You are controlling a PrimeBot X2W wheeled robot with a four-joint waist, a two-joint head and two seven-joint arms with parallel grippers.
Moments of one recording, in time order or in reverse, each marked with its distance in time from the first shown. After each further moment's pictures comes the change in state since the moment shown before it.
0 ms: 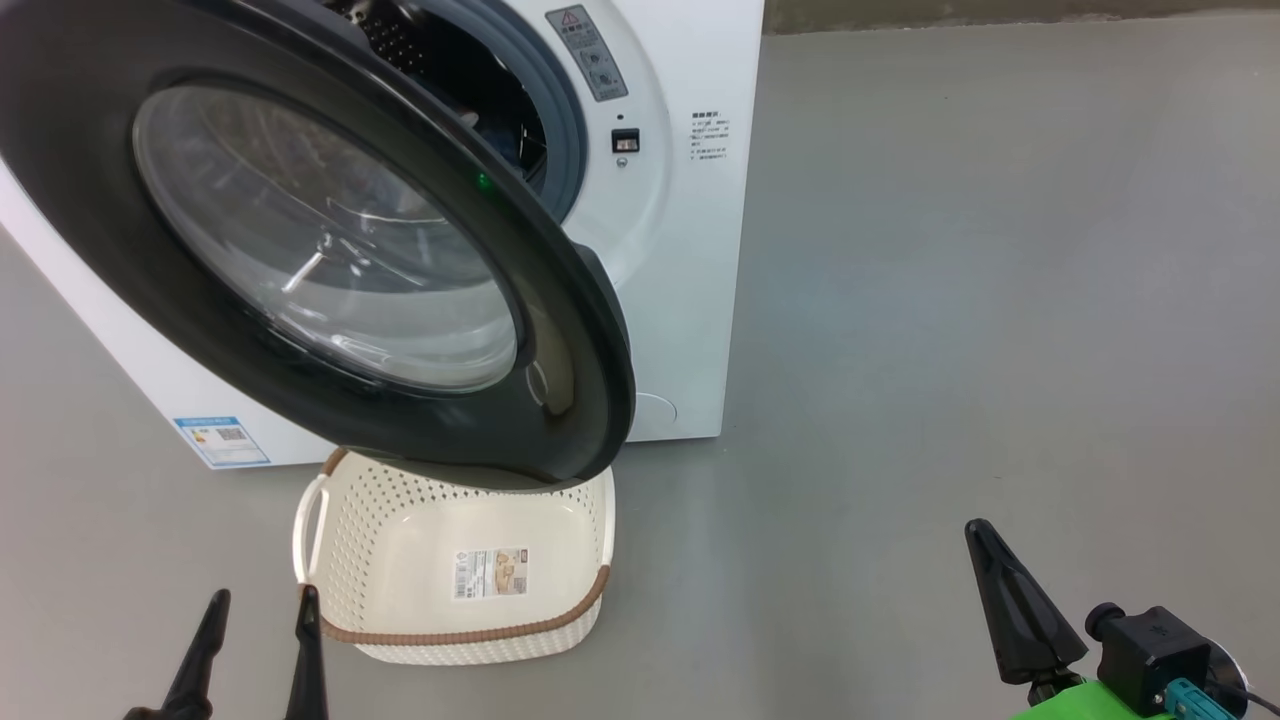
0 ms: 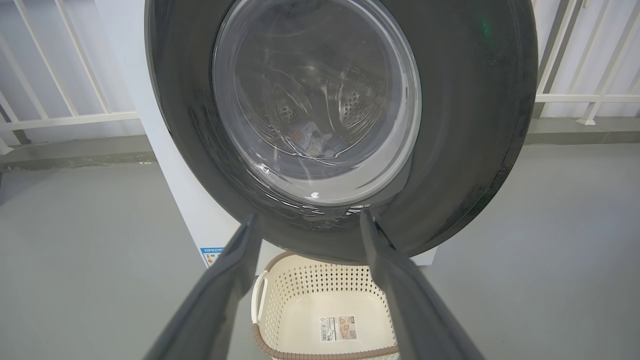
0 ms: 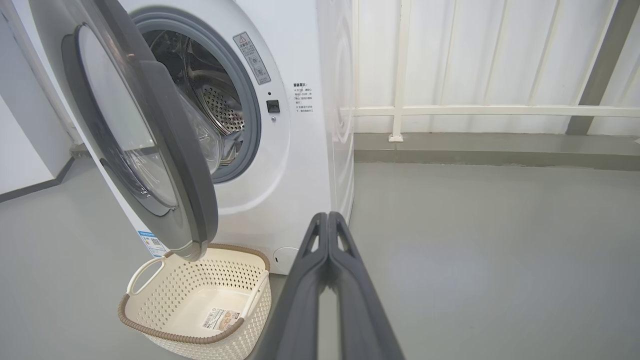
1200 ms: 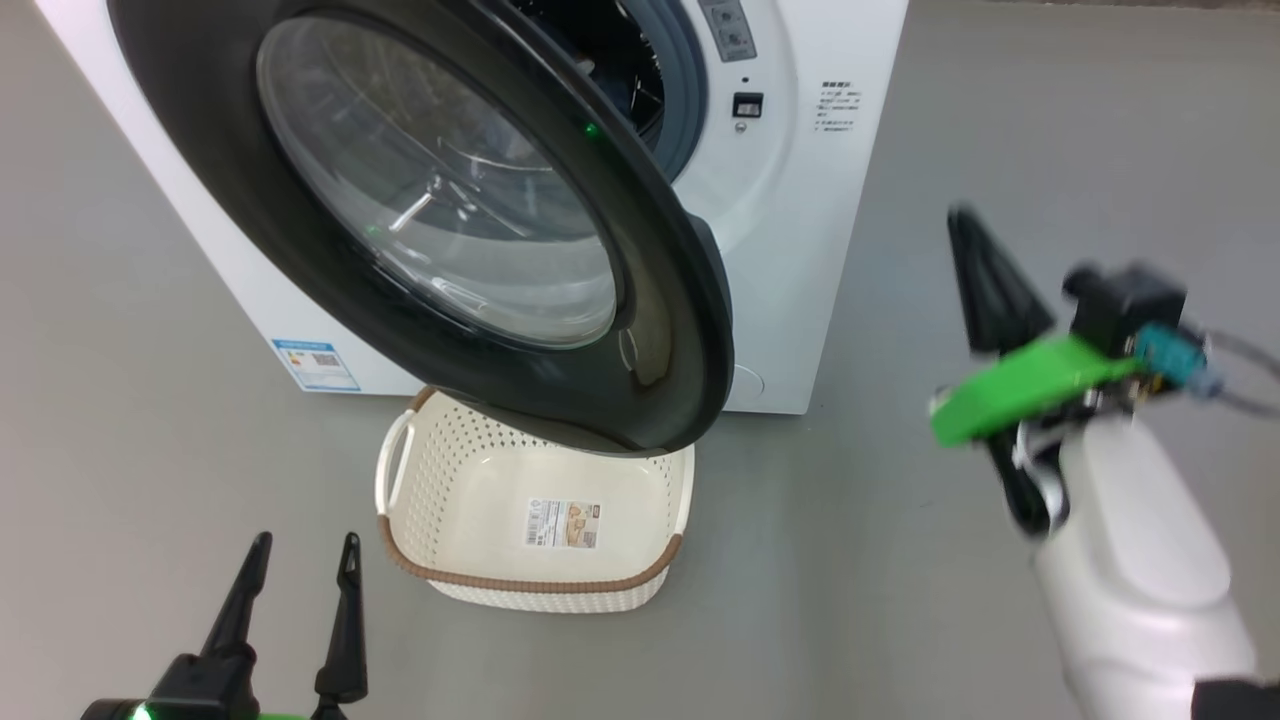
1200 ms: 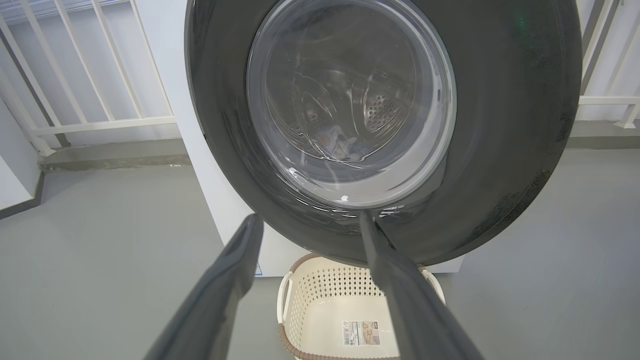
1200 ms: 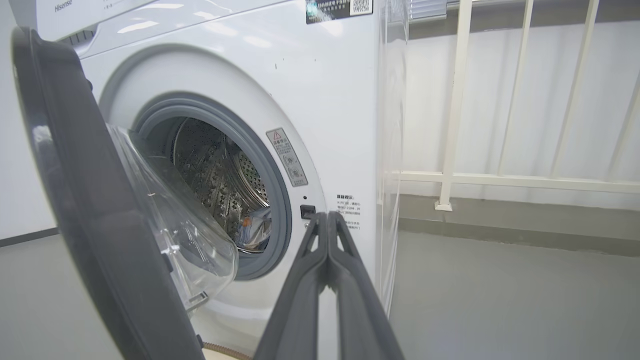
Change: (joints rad) left arm -0.112 -0.010 -0.071 0.054 0.021 0.002 -0.030; right arm -0.666 -0.029 -0.015 0.532 0.020 0.000 -0.074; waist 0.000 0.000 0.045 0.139
